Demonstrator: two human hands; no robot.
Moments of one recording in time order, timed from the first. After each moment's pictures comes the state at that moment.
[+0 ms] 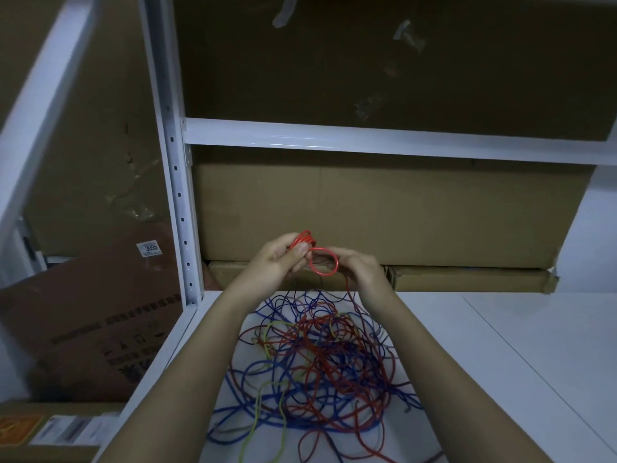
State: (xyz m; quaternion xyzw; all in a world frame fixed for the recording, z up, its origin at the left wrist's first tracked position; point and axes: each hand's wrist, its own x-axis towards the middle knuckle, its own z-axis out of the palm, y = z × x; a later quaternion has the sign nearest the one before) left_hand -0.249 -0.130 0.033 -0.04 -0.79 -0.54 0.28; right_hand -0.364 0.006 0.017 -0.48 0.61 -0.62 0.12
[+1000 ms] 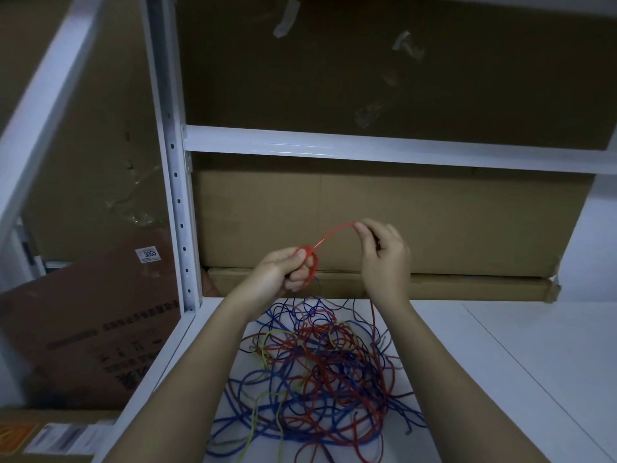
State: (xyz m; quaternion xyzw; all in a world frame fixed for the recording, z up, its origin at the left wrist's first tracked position) left_hand -0.261 -0.135 0.028 -0.03 -0.68 -0.71 0.19; right_hand -0.386 0.000 0.035 -0.37 0.65 -0.61 -0.27
